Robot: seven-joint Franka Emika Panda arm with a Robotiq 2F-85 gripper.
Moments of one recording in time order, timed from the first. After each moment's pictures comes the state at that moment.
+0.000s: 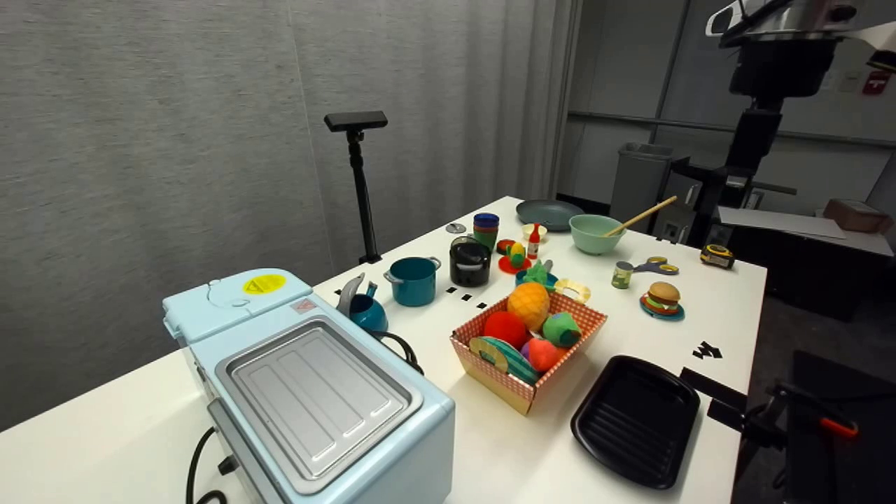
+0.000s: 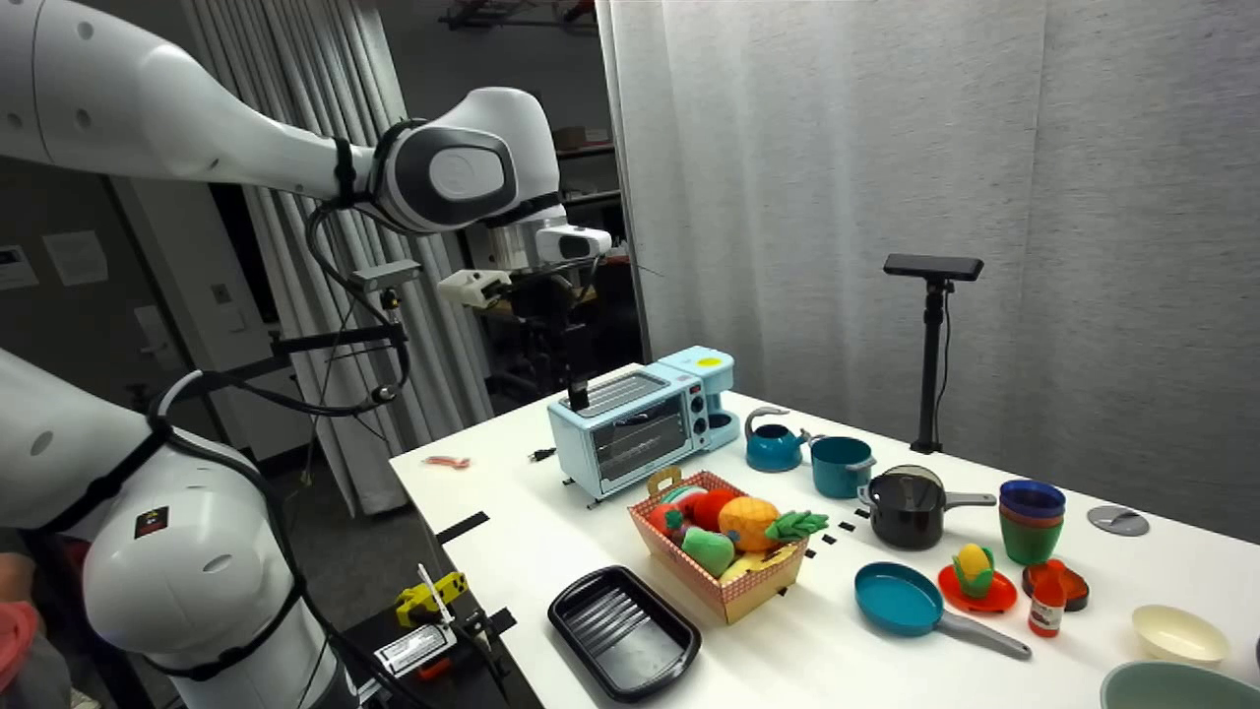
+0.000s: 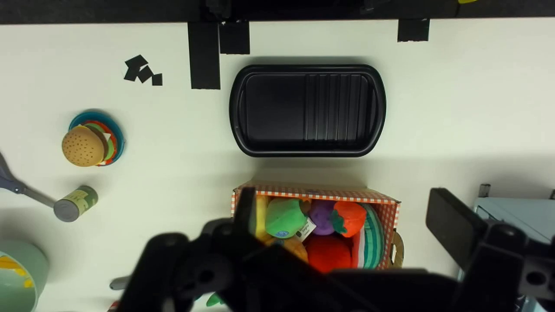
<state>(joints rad) 0.03 -0.57 -0.02 -2.50 -0.03 1.92 0.04</state>
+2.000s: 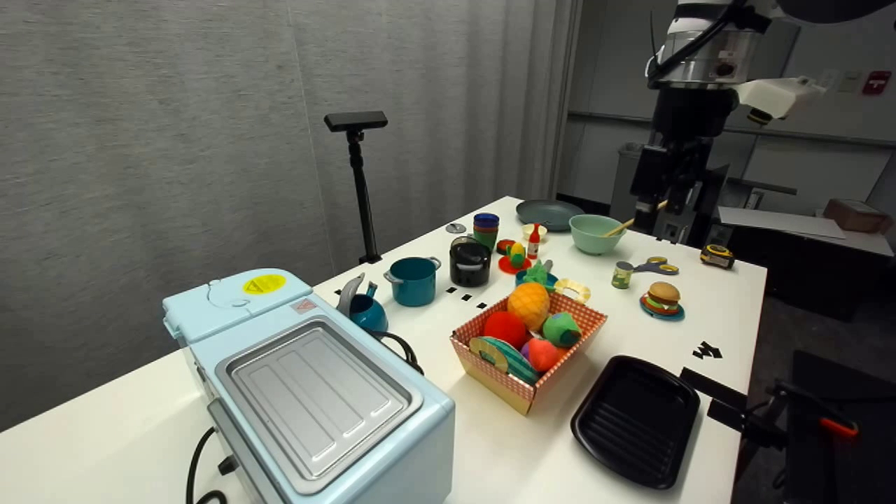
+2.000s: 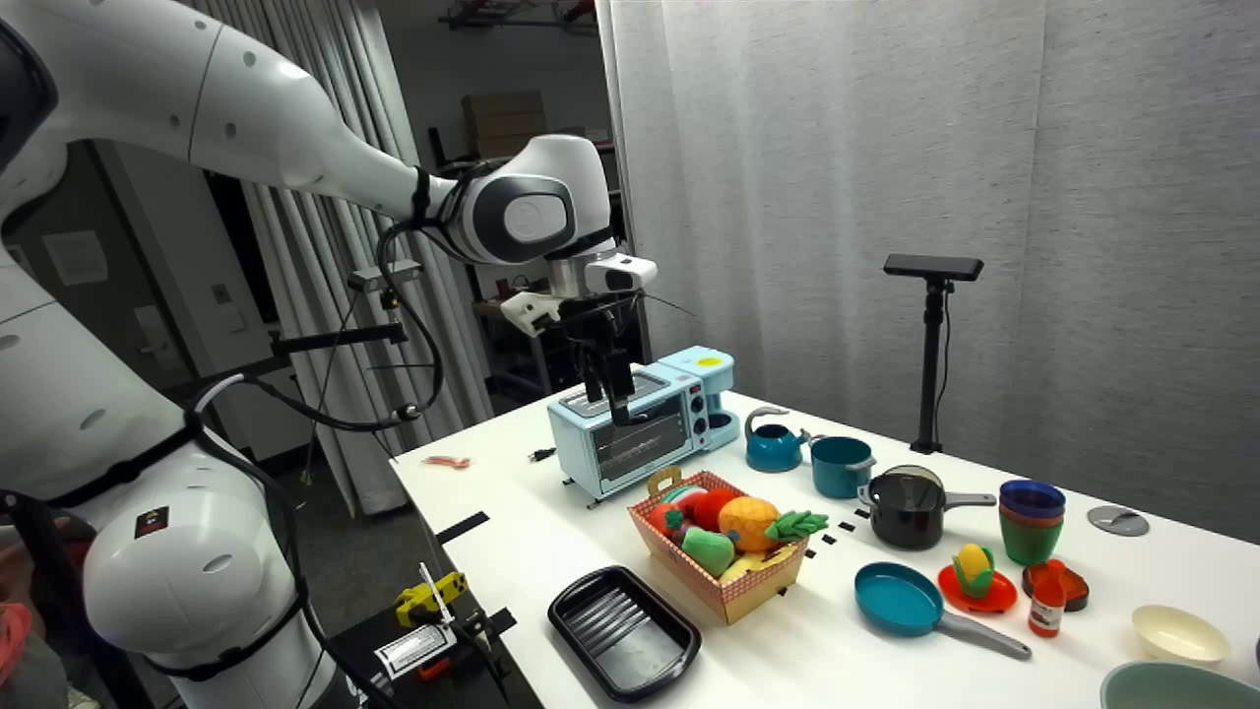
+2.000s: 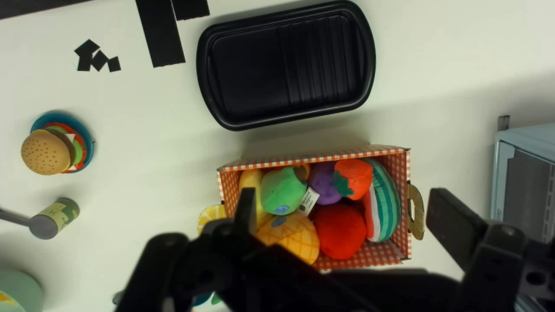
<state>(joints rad) 0.03 -0.33 0.00 -2.42 0.01 2.11 0.21</state>
